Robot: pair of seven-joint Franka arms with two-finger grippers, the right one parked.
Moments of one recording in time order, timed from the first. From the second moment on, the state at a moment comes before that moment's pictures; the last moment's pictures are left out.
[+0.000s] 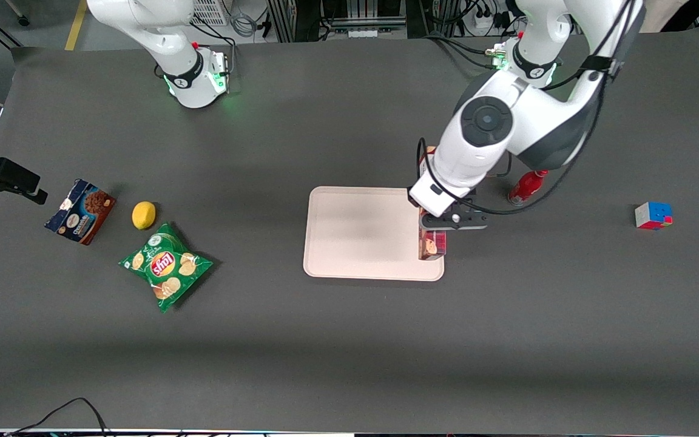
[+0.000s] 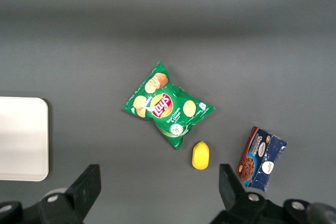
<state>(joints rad) 0.00 0.31 -0.64 -1.80 0.15 2.05 -0.72</state>
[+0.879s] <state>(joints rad) -0.01 0.46 -0.64 -2.04 0.51 2.45 -1.07</state>
